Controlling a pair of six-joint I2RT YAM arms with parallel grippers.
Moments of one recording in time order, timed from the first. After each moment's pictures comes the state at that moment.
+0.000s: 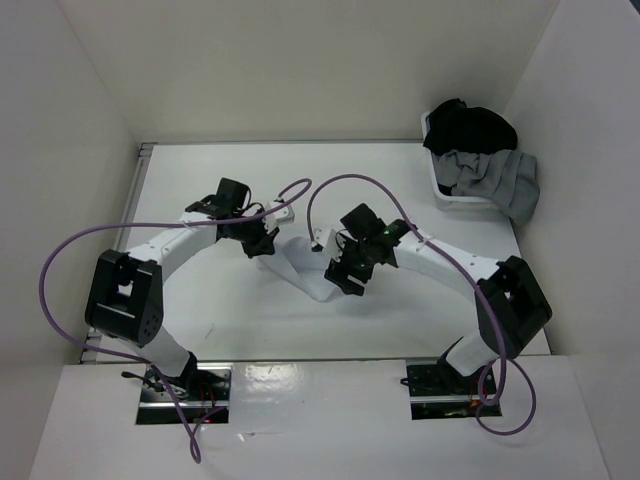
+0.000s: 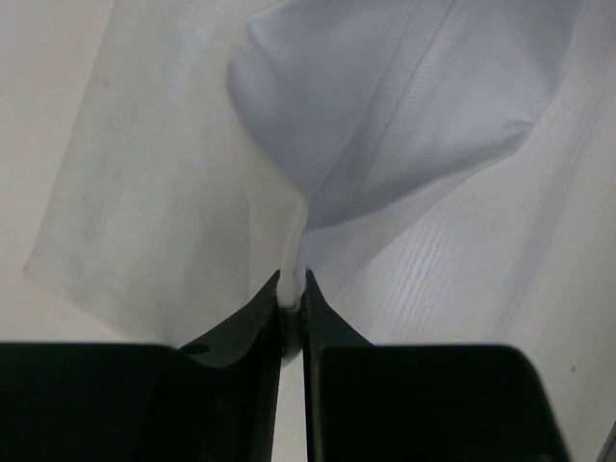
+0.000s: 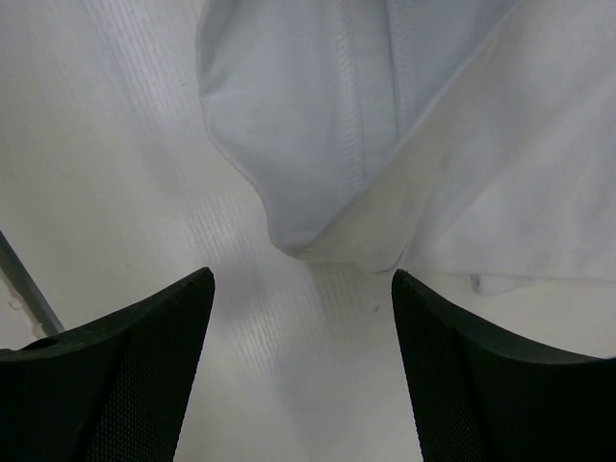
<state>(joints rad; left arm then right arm) -0.29 1.60 1.09 -0.53 0.59 0.70 0.69 1.52 1.04 -0.62 -0.27 -0.52</state>
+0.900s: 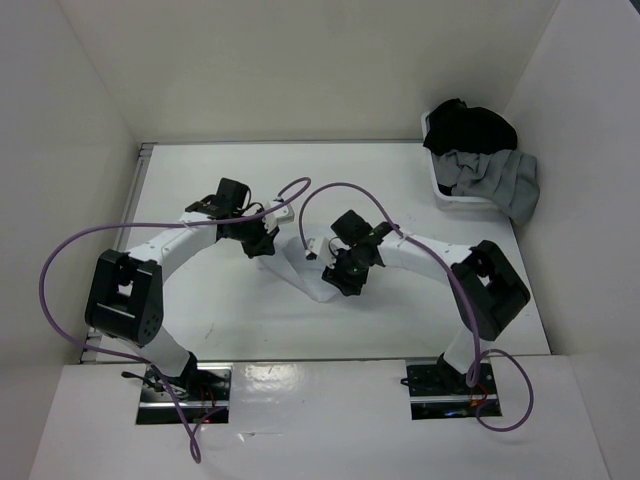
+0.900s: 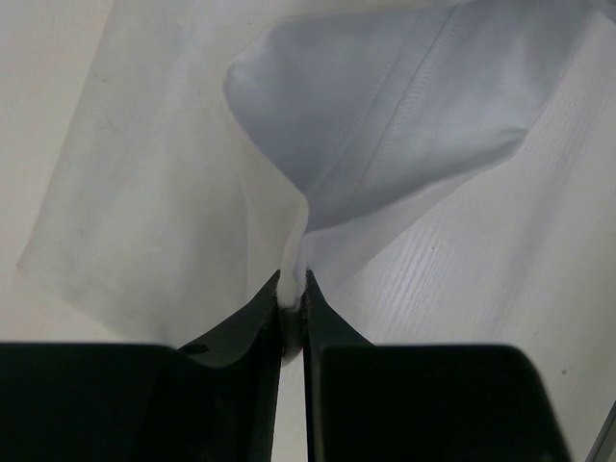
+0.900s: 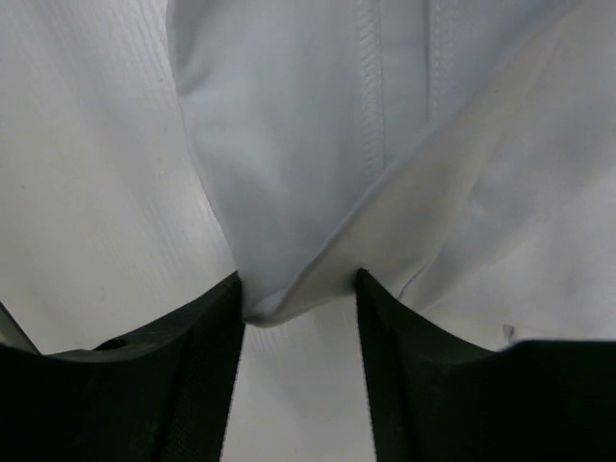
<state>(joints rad) -0.29 1.60 1.09 -0.53 0.59 0.67 0.70 1.66 1.04 -0.60 -0.27 -0.54</state>
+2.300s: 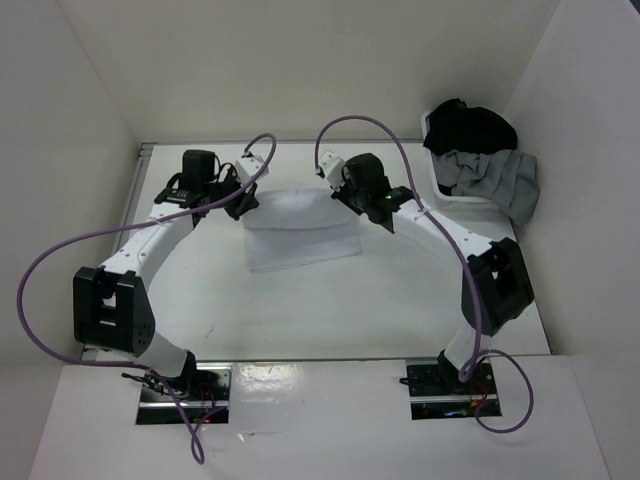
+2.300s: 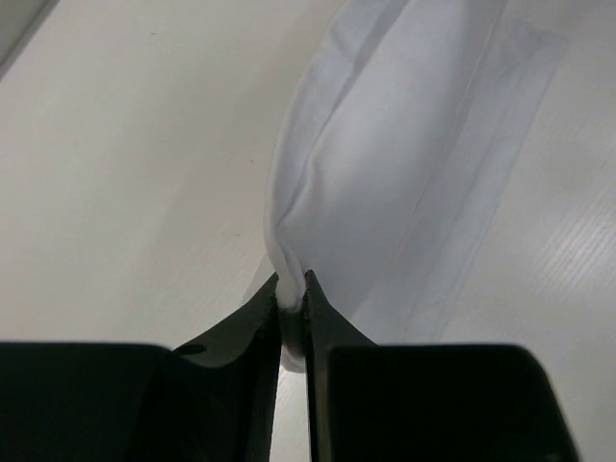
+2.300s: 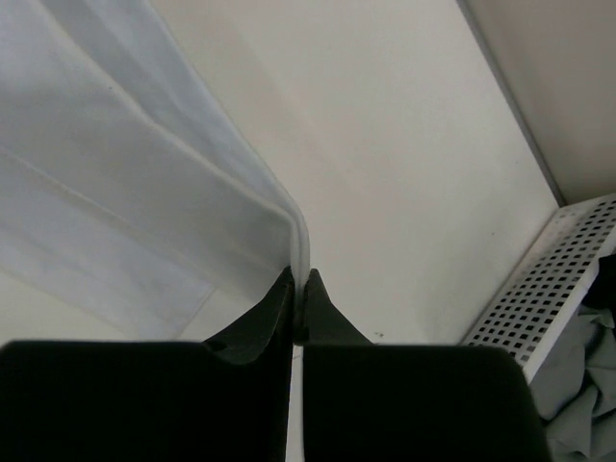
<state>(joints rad) -0.15 1.52 1.21 -0.38 0.56 0.55 0.56 1.64 1.29 -0.28 0.13 -0.52</state>
